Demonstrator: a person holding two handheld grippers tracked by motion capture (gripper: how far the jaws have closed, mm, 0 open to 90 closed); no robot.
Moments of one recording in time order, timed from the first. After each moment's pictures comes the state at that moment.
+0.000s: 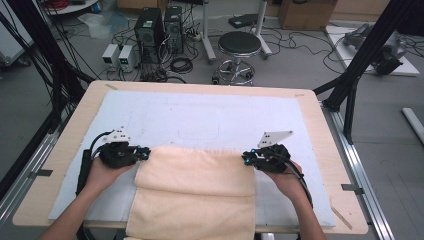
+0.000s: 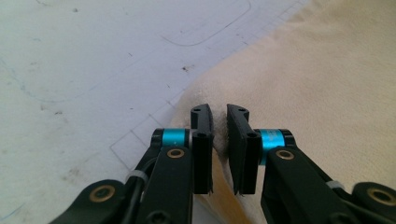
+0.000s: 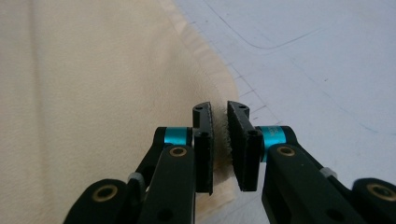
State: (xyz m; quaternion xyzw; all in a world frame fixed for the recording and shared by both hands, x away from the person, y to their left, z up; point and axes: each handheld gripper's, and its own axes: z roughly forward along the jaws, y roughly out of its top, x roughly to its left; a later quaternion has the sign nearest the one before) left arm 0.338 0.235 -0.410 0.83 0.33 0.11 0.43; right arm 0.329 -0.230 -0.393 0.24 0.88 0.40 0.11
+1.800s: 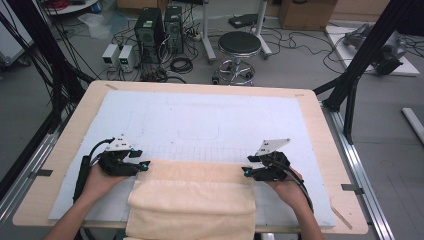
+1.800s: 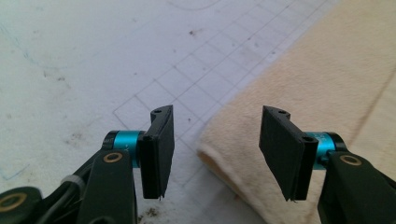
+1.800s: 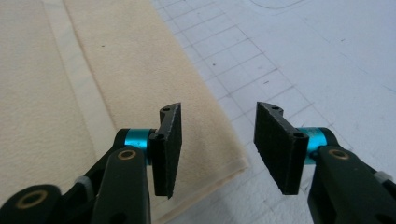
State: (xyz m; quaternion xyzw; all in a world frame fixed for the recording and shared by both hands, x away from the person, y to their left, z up) left arm 0.323 0.242 -0.426 0.85 0.33 0.13 0.39; right arm 0.318 -0.233 -0.412 0.26 0.88 0.37 0.11
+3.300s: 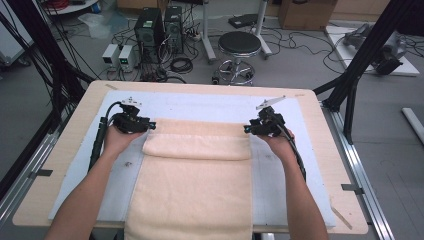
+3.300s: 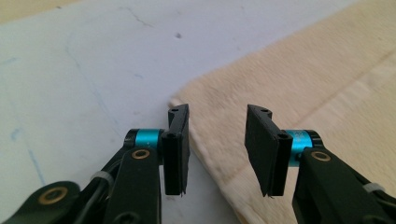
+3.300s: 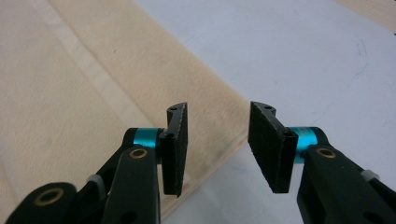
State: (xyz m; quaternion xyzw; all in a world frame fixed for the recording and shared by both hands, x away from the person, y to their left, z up) left arm 0.436 0.232 -0.408 0.81 0.41 0.14 0.39; right arm 0.444 -0.239 -0.397 0.35 0.86 0.36 0.13
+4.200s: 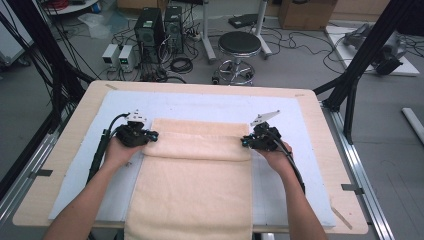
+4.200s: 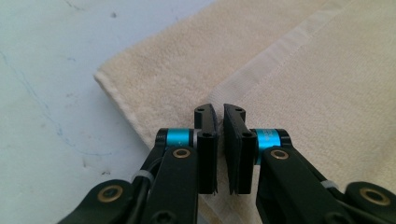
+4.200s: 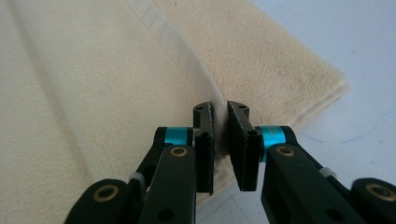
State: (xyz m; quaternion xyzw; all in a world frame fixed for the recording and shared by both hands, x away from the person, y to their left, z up) left arm 0.404 0.220 -0.414 0.84 0.35 0.14 0.40; right arm 0.407 -0.226 -0.413 0.30 0.88 0.35 0.10
